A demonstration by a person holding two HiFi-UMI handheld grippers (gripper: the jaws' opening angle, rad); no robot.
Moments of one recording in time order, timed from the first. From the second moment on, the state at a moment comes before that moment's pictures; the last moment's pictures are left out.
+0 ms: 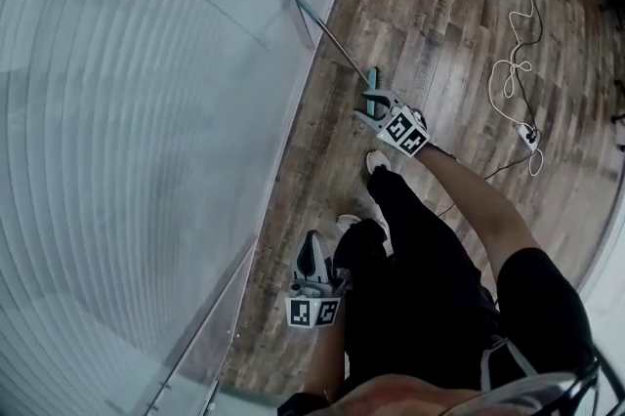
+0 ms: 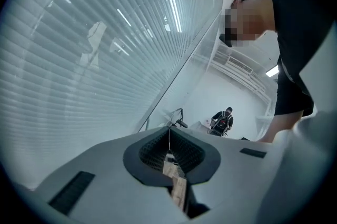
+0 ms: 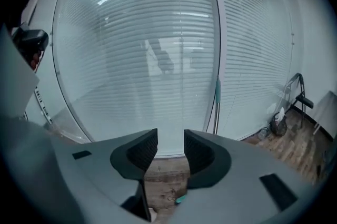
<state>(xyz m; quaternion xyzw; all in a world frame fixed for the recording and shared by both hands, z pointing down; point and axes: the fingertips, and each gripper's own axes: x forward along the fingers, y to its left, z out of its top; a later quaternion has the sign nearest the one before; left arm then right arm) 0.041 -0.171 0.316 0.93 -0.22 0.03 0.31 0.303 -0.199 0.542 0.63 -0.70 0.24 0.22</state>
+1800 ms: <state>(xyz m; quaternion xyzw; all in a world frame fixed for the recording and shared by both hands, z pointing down) 0.096 0.020 0.075 0.89 -0.42 -0.09 0.13 0.143 0.012 0.077 0.44 -0.89 0.08 -0.03</state>
